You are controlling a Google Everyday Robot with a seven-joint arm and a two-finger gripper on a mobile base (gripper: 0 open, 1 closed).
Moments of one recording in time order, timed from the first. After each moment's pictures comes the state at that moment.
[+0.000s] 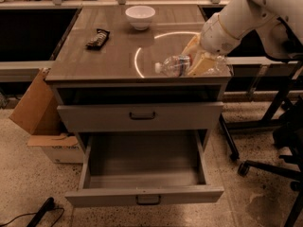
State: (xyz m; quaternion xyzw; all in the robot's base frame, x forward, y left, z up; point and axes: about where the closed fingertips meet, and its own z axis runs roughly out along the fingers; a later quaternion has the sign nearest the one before) arm 0.632 -0.124 0.882 -0.73 0.62 0.08 0.28
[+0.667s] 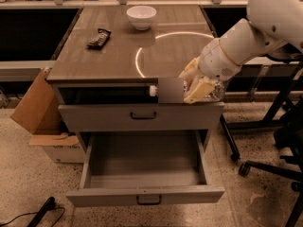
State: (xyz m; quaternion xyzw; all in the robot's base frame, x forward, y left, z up) arm 0.562 -0.107 0.854 -0.71 0.64 0.14 0.28
